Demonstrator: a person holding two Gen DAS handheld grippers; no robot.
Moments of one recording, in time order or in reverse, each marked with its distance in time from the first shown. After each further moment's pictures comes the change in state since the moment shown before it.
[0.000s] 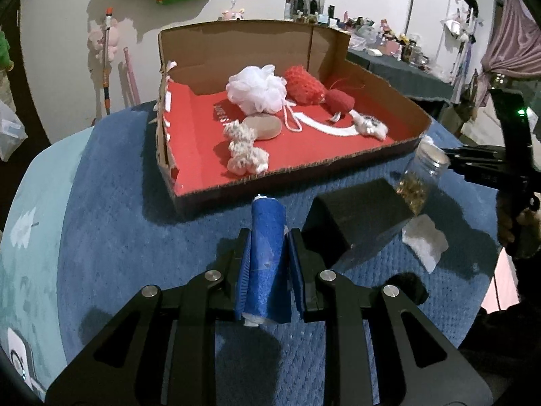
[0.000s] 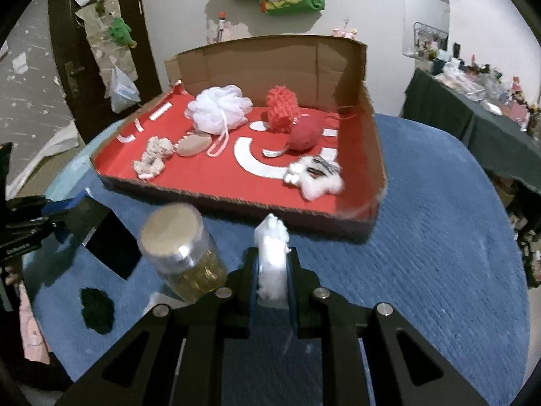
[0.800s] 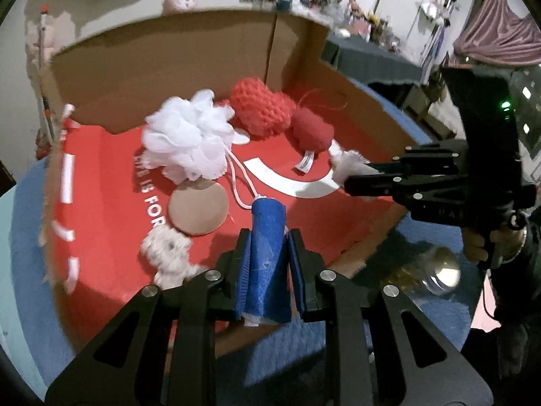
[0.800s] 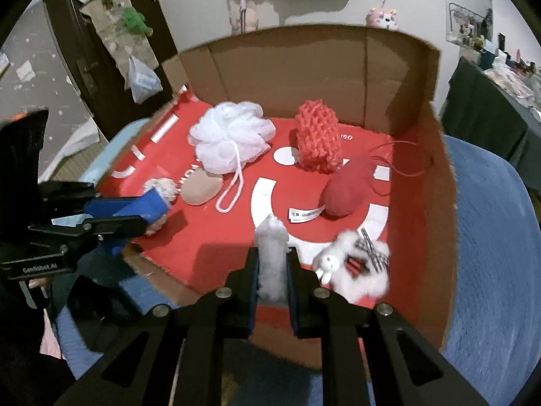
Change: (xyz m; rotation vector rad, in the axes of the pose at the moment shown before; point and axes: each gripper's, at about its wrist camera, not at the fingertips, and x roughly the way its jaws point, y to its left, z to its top) left arm 0.101 -0.021 0.116 0.070 0.148 -0.179; right arm 0.075 -0.003 0.096 -0.034 0.132 0.148
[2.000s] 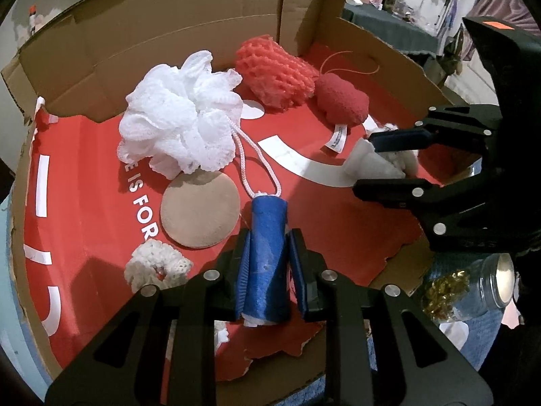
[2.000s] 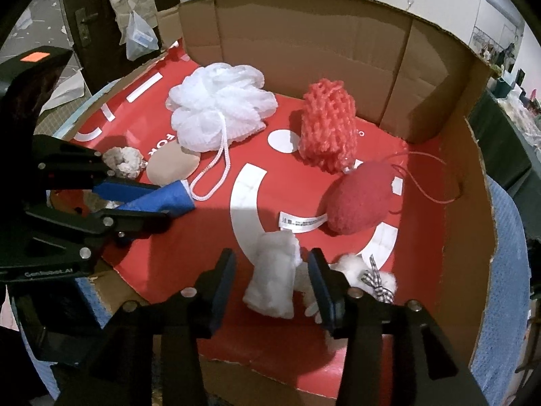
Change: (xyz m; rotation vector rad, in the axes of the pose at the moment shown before) left arm 0.047 0.004 0.007 0.037 0.106 0.071; right arm 0.041 0.011 0.010 -0.146 0.084 -0.114
